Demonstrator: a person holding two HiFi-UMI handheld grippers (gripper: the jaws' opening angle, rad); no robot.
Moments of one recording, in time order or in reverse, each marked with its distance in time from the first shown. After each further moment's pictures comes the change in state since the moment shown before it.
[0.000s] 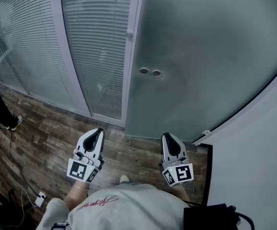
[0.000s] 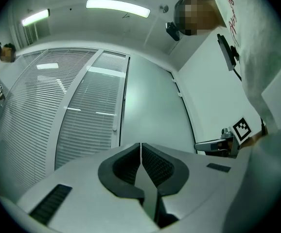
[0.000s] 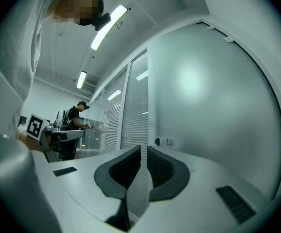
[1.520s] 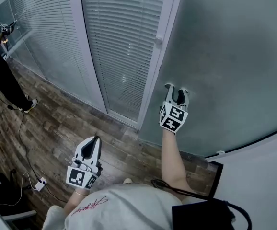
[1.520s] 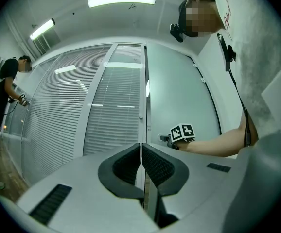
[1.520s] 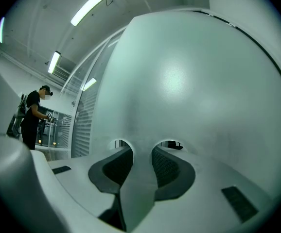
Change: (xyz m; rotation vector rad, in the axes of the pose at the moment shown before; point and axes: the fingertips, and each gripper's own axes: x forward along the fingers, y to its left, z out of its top) left arm -0.009 0.072 -0.037 -0.002 0.103 0.277; right arm 0.308 -0.113 -0.029 0.006 0.025 -0.305
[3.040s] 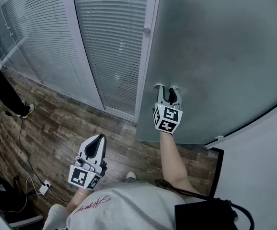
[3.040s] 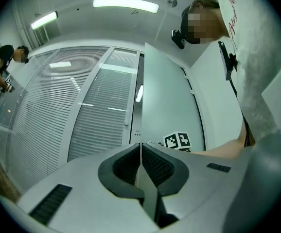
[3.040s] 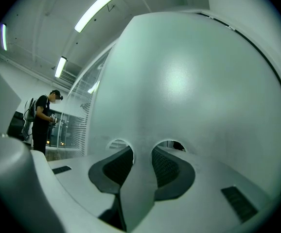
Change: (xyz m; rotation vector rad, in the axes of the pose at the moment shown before) left arm -0.037 -0.051 0.025 -0.050 -0.054 -0.138; right arm -0.087 0.023 0.008 0.002 0.002 0.076
